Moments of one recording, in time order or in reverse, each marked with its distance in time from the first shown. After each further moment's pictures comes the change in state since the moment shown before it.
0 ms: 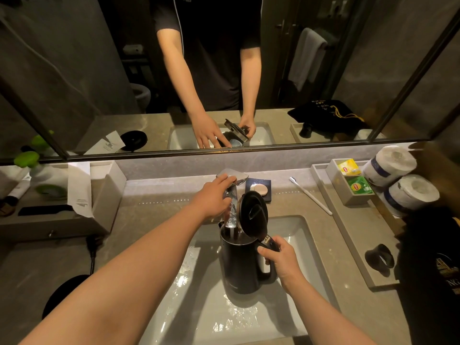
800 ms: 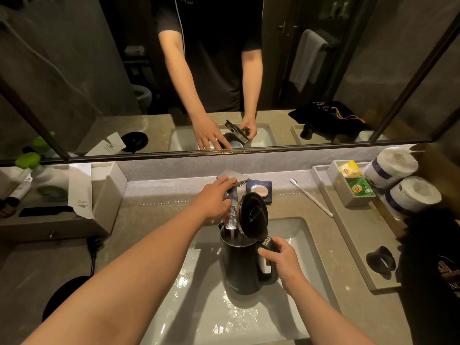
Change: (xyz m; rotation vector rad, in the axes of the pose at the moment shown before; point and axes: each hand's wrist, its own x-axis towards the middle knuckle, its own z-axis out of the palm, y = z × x) left_hand -0.003 0.006 -0.004 -0.002 -0.016 -0.009; right_hand 0.006 0.004 -0.002 -0.023 -0.015 -0.018
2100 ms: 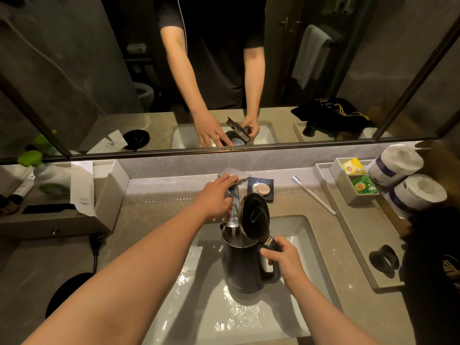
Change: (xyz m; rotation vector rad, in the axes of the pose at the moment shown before) left_hand -0.001 0.002 0.001 -0.019 0.003 -0.024; right_hand 0.004 0.009 -0.006 0.035 -0.025 -0.006
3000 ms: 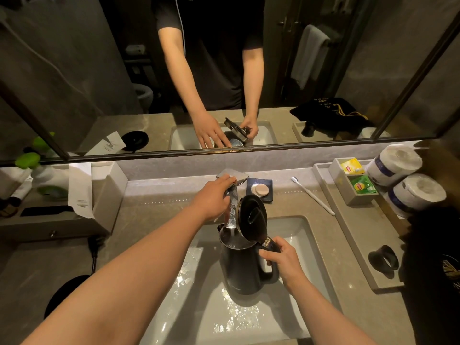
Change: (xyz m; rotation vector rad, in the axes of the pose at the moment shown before) left_hand -0.001 0.004 -0.001 0.015 0.061 0.052; right_hand 0.001 -0.004 0.001 0.034 -0.022 -0.007
